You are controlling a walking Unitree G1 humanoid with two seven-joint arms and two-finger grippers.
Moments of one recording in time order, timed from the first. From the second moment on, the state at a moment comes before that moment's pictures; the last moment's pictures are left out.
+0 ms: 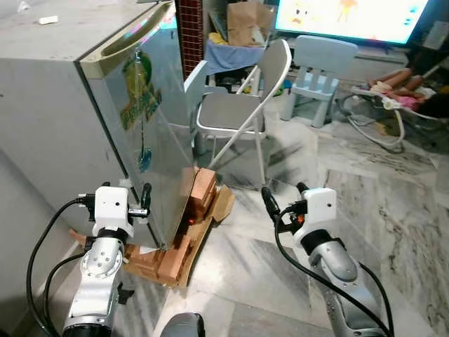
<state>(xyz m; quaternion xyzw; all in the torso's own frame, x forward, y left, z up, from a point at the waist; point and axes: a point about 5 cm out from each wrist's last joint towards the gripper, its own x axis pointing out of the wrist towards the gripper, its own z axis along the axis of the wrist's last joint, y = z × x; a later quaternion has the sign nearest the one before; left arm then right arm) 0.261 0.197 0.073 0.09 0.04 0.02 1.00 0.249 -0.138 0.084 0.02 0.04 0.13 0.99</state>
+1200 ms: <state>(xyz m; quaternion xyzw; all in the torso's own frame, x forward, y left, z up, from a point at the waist) 0.286 0.185 0.089 0.08 0.02 0.03 1.00 0.247 -0.137 0.084 0.03 0.03 0.13 0.99</state>
